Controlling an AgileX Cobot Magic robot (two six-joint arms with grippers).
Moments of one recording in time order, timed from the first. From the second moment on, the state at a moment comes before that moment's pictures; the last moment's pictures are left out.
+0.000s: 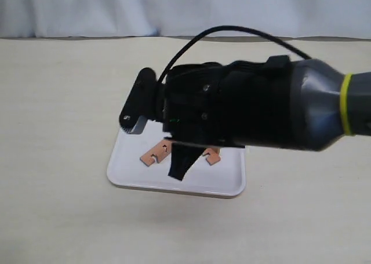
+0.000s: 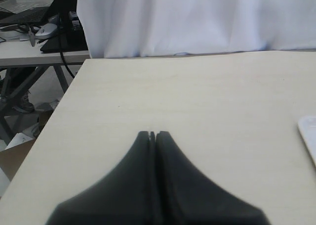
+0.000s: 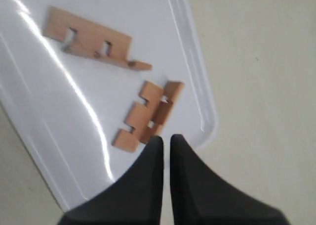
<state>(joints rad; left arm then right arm) 0.09 0.00 0.00 -0.03 0.31 0.10 0.69 1.77 -1.19 -0.77 0.91 0.34</state>
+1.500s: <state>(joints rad) 0.09 0.00 0.00 -0.03 0.31 0.10 -0.31 0.09 -0.36 0.04 0.27 0.04</state>
